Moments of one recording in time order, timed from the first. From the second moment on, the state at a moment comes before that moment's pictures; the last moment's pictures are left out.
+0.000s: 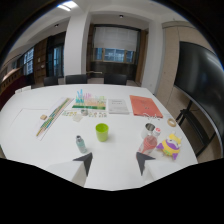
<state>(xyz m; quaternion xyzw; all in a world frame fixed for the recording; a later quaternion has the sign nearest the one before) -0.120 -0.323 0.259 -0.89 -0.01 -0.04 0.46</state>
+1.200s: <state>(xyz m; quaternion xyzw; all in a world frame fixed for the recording) -0.316 -0.131 0.267 -0.88 -0.04 0.02 0.48</state>
